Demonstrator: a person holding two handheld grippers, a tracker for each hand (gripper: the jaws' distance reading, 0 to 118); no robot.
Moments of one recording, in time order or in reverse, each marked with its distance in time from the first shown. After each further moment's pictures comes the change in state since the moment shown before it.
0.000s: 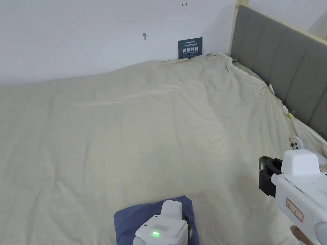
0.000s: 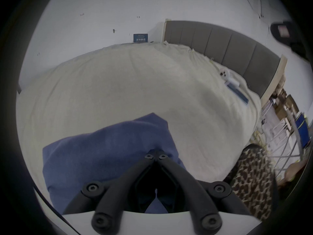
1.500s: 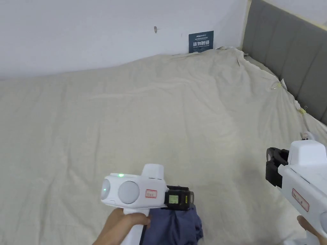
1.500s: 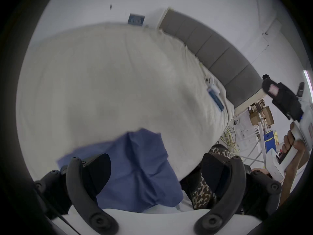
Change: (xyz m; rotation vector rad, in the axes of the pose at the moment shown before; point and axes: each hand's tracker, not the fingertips) left arm -0.075 0.079 0.053 -0.149 -0.203 0.078; right arm -0.004 0.002 -0.004 0.007 0.002 0.042
